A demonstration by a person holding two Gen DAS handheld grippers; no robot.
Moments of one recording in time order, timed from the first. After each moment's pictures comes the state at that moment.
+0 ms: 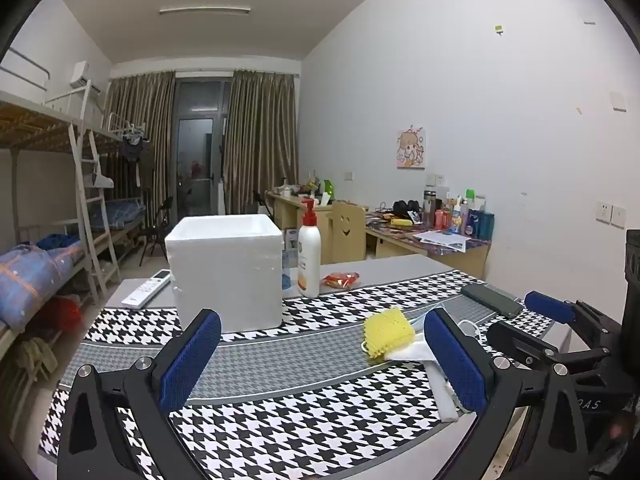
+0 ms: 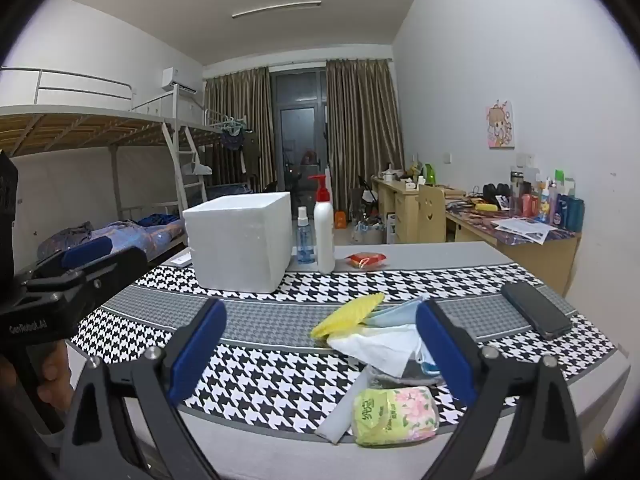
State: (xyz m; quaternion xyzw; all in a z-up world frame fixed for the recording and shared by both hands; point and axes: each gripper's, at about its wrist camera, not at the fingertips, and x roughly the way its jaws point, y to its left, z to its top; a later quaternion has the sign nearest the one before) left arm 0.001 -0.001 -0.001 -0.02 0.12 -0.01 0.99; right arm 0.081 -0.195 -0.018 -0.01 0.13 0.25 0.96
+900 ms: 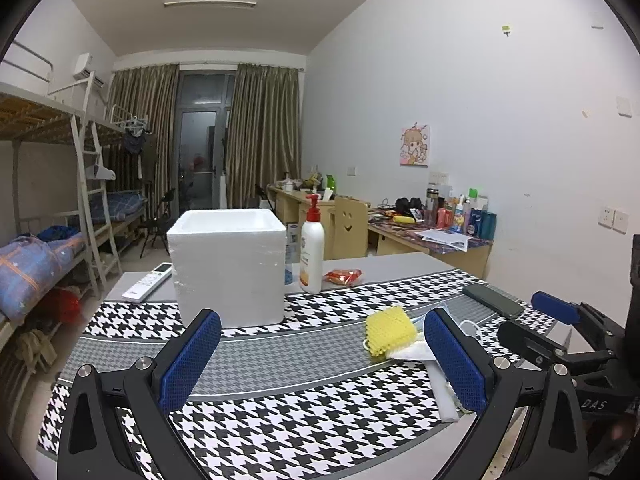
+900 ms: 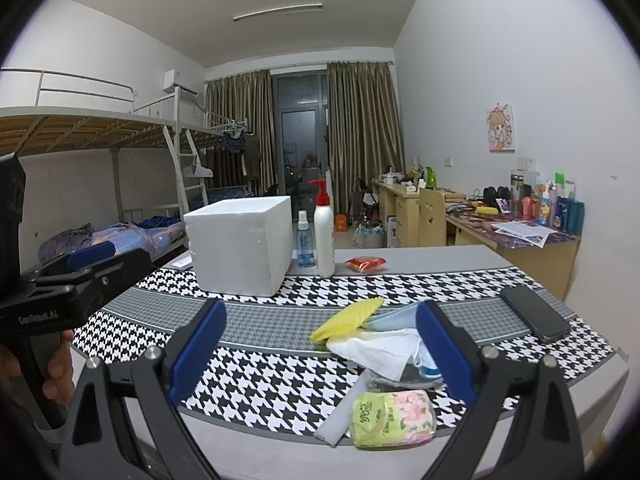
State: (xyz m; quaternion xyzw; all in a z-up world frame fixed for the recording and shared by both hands) left arm 0.005 0.005 -0.002 -0.03 0.13 0.00 0.99; right arm 0.080 -0.197 -0.016 0.00 0.13 0.26 0.96
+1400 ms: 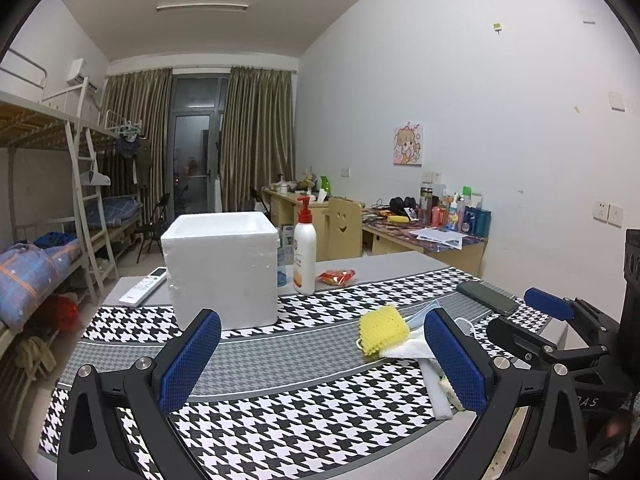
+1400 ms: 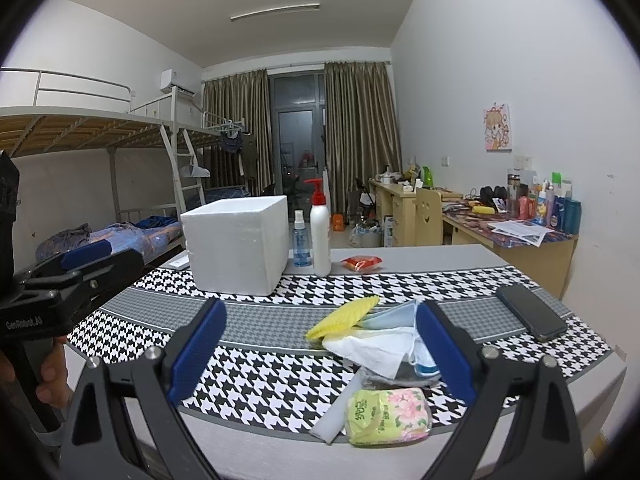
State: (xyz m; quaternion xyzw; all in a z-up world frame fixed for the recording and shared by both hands) left arm 0.000 -0.002 0.001 -0.02 0.12 -0.01 0.99; right arm 0.078 -0.200 -0.015 0.00 0.13 0.25 0.96
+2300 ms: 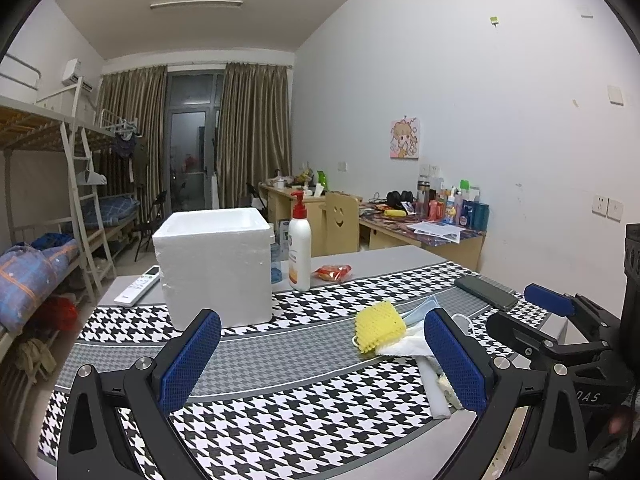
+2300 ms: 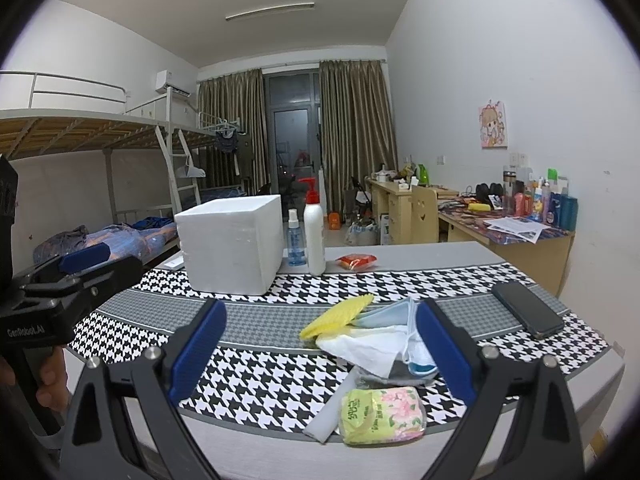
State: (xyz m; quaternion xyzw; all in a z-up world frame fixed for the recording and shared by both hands) left arm 0.007 -0.007 0.004 -0.02 0.14 -0.01 0.99; right arm 0.078 -0.204 -0.014 0.00 0.14 0.24 0.96
